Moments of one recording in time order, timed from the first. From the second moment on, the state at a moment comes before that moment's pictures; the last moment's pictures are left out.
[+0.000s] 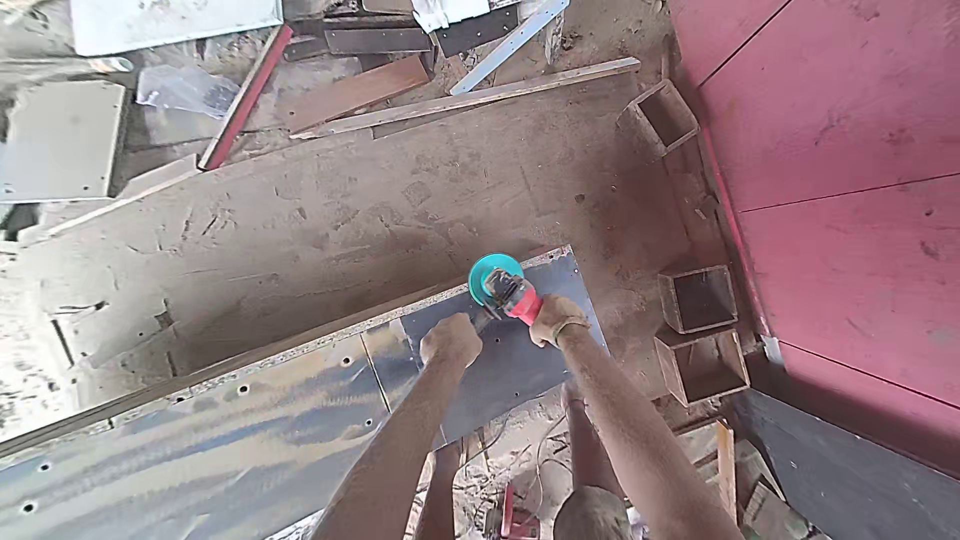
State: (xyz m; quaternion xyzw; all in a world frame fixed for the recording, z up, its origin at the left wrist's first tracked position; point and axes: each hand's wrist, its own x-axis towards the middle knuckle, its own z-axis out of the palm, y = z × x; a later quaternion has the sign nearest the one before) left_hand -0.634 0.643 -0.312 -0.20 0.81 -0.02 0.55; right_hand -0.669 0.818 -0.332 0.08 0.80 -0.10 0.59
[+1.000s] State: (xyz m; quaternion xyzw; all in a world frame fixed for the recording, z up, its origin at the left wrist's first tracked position) left_hand -0.601 0.604 -0.300 -0.27 0.78 0.04 0.57; right_hand -0.658 0.772 -0.322 0.02 0.80 -0.05 0.59
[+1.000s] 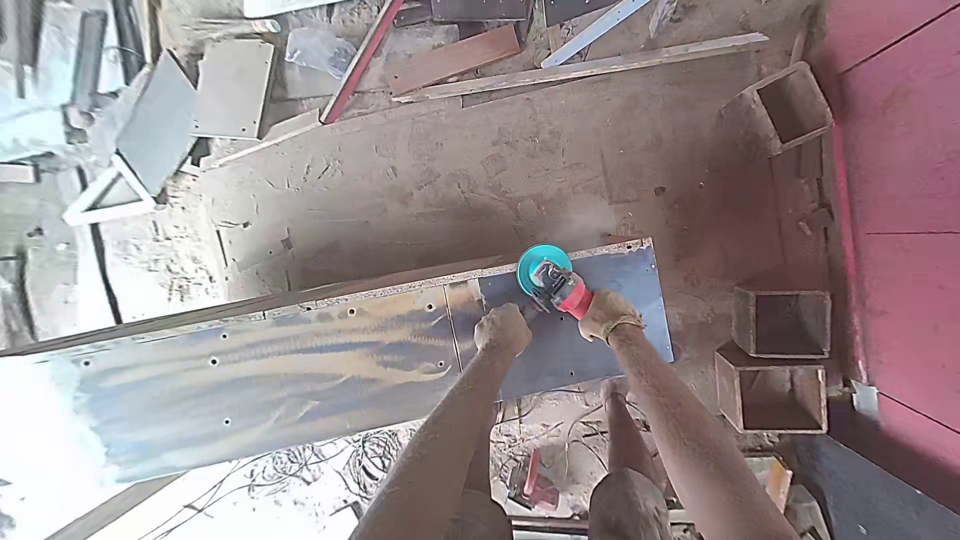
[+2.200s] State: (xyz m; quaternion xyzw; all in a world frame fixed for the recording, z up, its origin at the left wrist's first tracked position) left_hand -0.633 0.638 -0.250 -0.18 0.81 0.01 0.56; right_hand -0.630 0.814 -0.359 0.05 0.79 -0.19 0.59
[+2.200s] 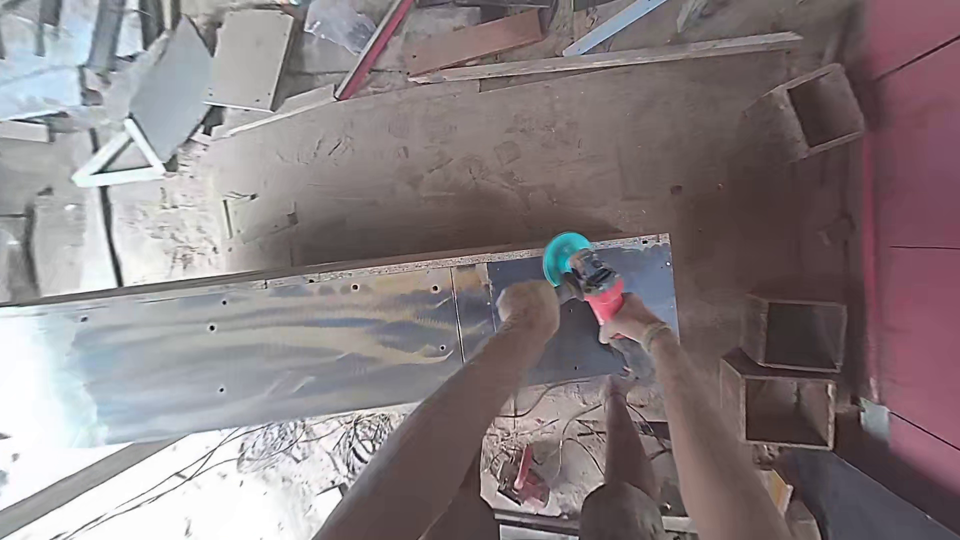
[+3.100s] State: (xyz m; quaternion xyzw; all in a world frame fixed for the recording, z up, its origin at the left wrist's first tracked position) left_hand -0.543 0.595 -0.297 -0.35 0.81 0.10 0.47; right_hand -0.653 0.754 -0.259 -0.11 0.83 -0.02 0.55
